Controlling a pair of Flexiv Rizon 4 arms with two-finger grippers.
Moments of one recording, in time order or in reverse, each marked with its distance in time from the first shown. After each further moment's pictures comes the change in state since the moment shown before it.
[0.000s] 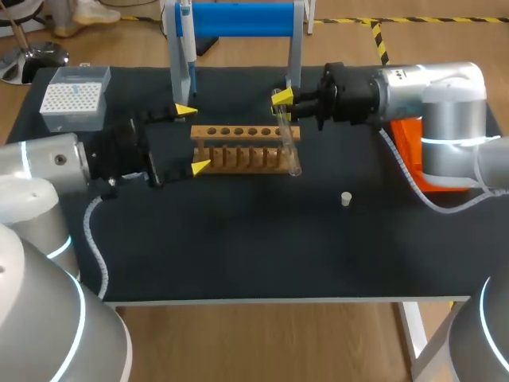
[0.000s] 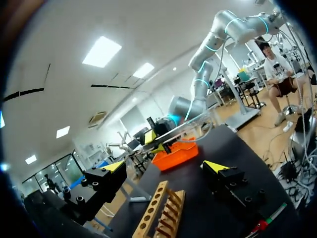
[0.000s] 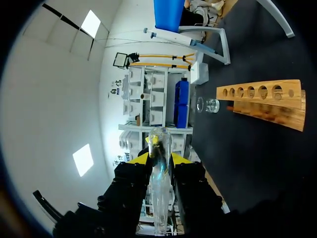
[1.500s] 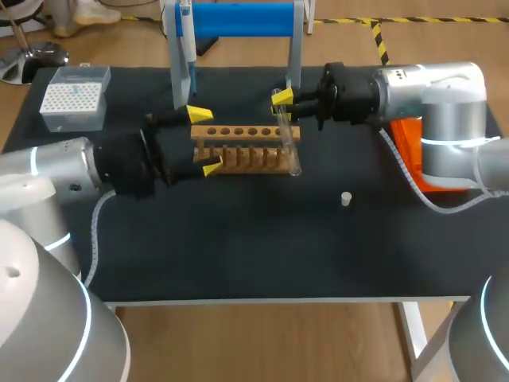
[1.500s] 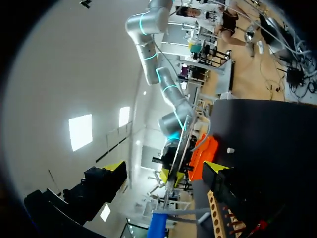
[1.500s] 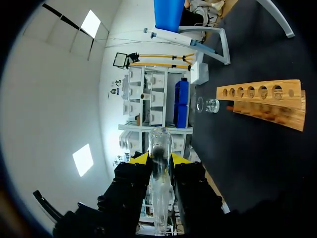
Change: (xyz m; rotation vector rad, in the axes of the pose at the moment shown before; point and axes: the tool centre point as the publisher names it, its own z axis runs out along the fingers) left arm 0.015 -0.051 0.020 0.156 -0.035 0.823; right arm 0.000 0.000 0.000 0.000 -0.001 0.000
